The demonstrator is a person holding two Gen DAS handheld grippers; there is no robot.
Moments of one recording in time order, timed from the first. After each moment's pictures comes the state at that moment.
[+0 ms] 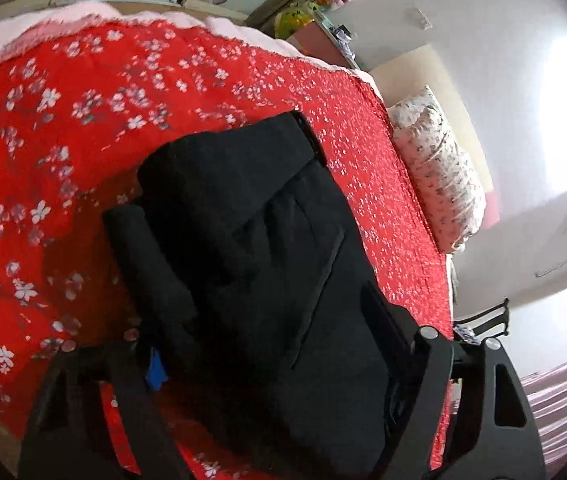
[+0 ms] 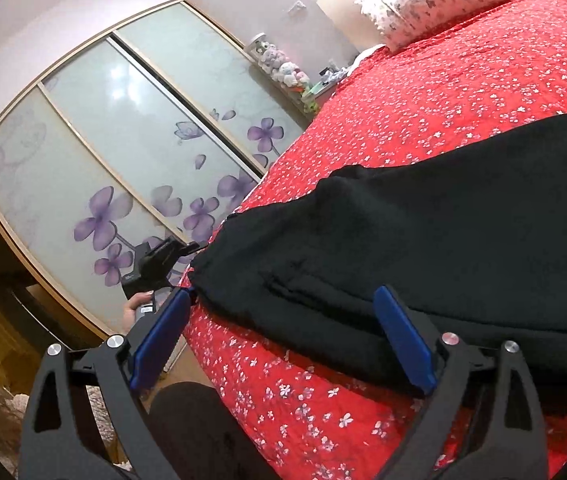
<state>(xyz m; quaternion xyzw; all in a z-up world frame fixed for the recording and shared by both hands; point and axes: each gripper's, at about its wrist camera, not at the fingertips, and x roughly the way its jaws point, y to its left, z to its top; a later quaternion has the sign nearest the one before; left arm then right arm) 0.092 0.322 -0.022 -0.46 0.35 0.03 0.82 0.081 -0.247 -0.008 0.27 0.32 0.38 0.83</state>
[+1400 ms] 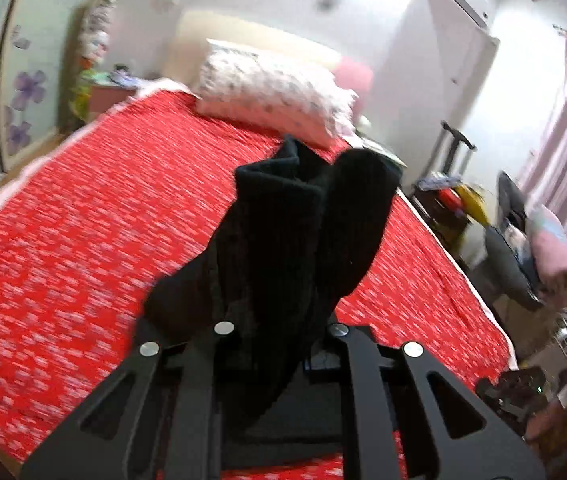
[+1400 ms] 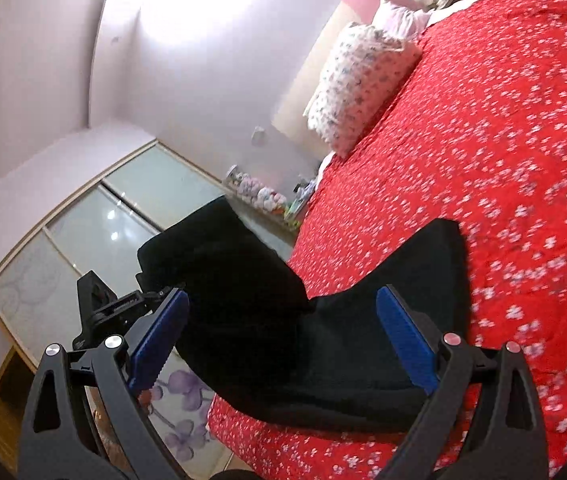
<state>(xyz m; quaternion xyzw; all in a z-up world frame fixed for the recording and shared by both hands) 0.100 -0.026 0.167 -0.12 0.32 -0.17 0.92 0.049 -0.404 0.004 0.46 0.16 0.27 0.83</state>
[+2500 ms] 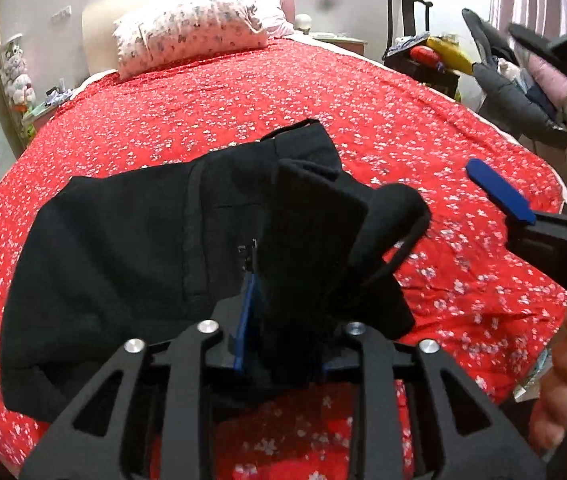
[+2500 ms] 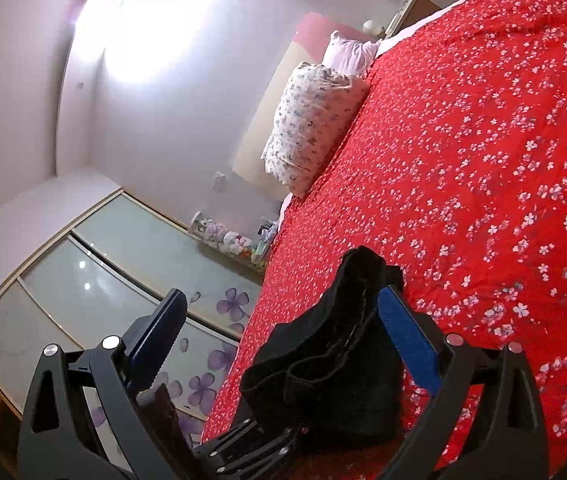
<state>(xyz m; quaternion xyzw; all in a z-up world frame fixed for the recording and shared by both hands) 0.037 -0.199 0.014 0.09 0.39 -0.20 0.90 0.041 -0.451 -0.015 0.50 0.14 0.17 0.84</state>
